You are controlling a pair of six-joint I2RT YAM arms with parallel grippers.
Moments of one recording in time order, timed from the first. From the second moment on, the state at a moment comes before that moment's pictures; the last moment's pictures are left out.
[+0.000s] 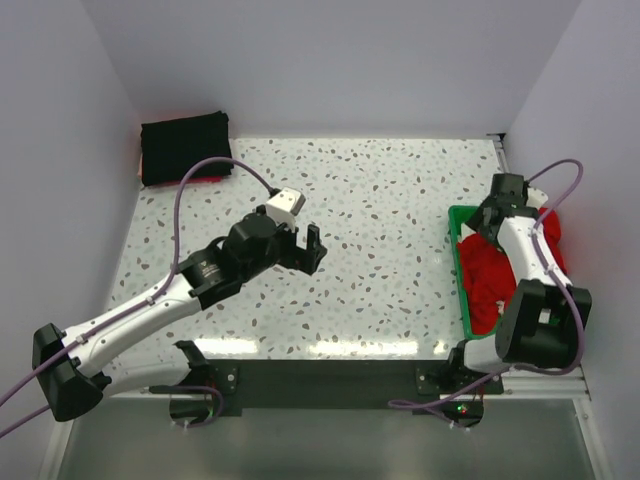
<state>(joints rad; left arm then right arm) -0.88 1.07 0.94 -0.31 -0.19 -0.35 -0.19 1.40 1.04 -0.63 0.43 0.54</state>
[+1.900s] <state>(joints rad) -0.65 0.92 0.99 -0.44 -0.44 -0.43 0.61 1.46 1.77 -0.64 0.03 0.51</state>
